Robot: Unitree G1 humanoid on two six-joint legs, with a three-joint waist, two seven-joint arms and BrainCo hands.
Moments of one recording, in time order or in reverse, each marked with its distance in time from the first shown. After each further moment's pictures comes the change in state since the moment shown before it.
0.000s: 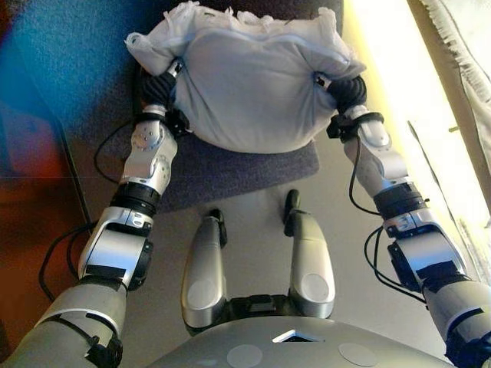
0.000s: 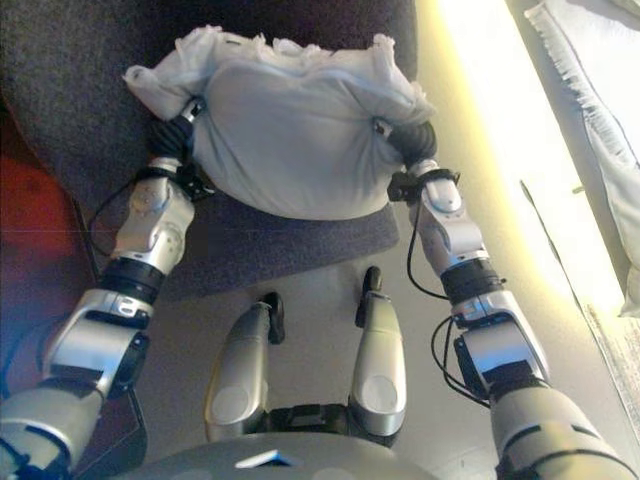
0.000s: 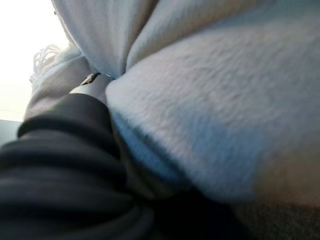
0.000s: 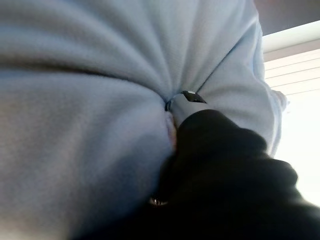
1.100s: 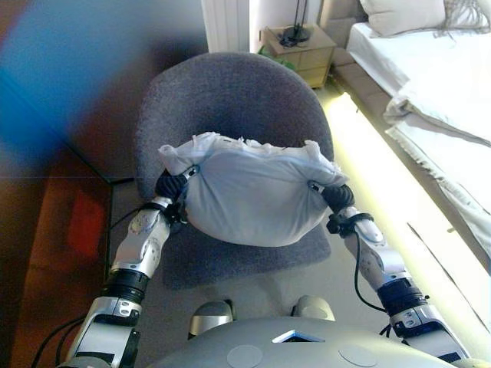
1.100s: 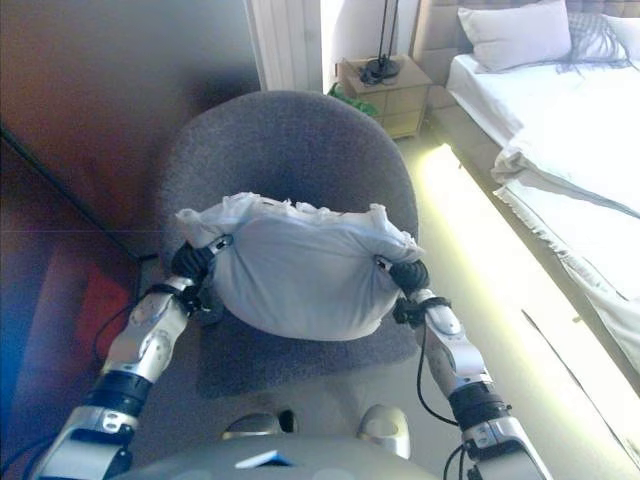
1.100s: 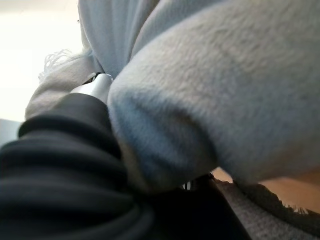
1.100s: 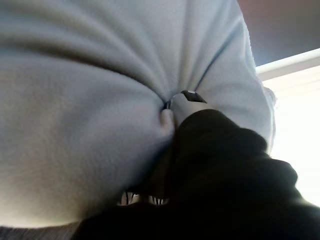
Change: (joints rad) left arm 0.655 -0.020 0.081 -0.355 0.039 0.204 -0.309; right arm 0.690 0.036 -0.041 -0.245 -0.030 0.039 0.097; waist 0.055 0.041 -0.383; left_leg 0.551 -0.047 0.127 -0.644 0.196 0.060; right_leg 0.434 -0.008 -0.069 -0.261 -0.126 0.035
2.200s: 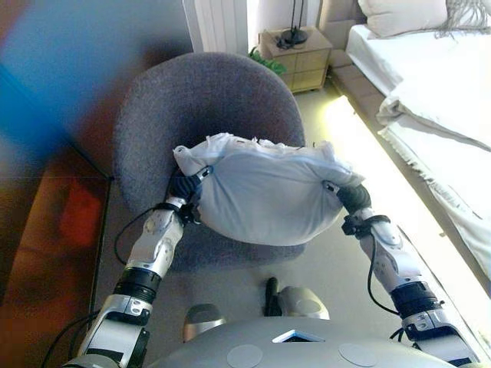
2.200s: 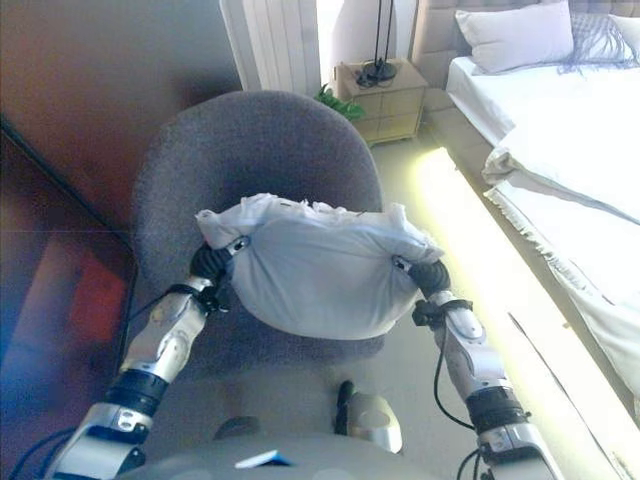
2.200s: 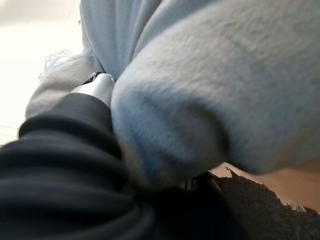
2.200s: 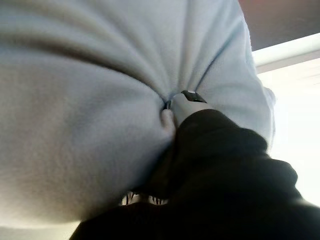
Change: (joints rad) left arm -0.014 -0.057 -0.058 0.001 0.005 -0.022 0.017; right arm 0.035 -0.068 -0.079 -0.004 -0.006 -0.033 0.064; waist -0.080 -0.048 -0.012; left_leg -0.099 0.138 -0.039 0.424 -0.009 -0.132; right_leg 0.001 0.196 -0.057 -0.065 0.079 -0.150
